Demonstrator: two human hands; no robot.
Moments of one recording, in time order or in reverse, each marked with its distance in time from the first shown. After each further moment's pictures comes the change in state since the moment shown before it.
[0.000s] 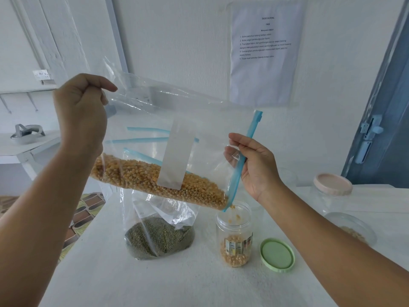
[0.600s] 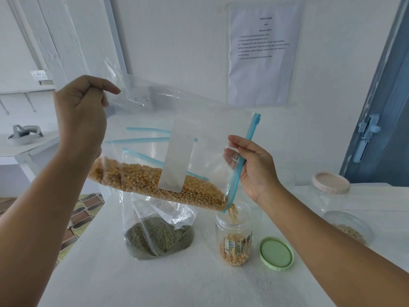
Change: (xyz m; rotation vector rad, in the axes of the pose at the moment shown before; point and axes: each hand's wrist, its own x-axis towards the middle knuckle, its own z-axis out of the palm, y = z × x) left_hand -0.004 0.000 -0.002 -0.015 -0.046 0.019; right_hand -0.002 0.004 -0.002 0.014 0.018 0.002
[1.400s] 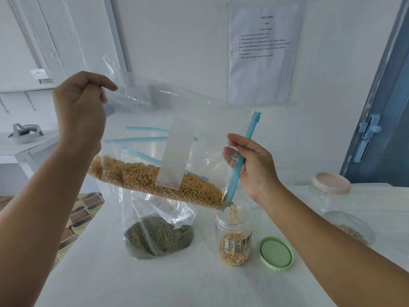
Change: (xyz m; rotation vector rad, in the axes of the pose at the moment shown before) left_hand 0.007 -0.001 0.002 -0.010 0.028 -0.022; right_hand -0.001 -0.002 0.004 0.005 -0.004 0.002
